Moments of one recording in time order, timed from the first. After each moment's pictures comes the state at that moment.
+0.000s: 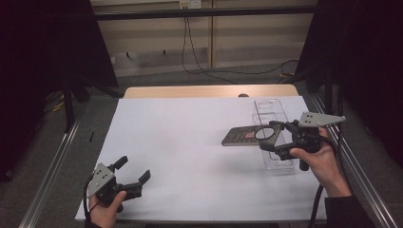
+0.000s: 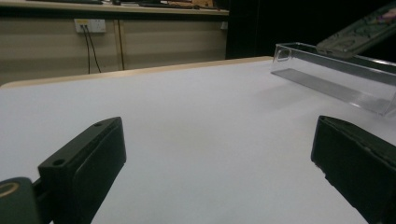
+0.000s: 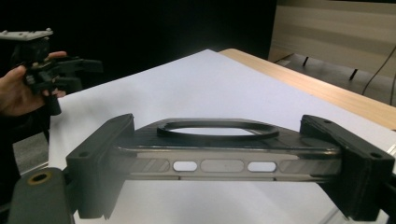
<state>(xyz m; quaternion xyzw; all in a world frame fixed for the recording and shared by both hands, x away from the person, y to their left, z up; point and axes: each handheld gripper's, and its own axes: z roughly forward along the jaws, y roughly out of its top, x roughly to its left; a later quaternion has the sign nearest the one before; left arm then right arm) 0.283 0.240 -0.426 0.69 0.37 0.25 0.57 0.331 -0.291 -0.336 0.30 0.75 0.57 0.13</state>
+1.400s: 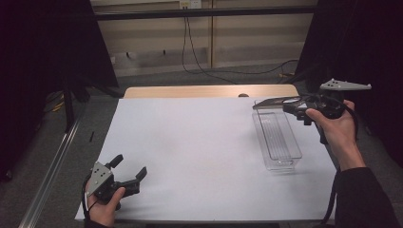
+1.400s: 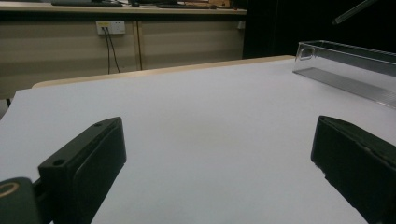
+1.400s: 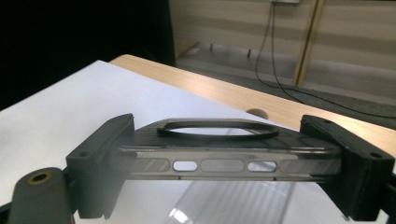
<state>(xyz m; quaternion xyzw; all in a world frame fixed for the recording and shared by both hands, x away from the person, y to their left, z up) 0.290 0.248 -0.430 0.68 0.38 0.27 0.56 0.385 -0.352 -0.300 0.46 0.71 0.49 0.23</state>
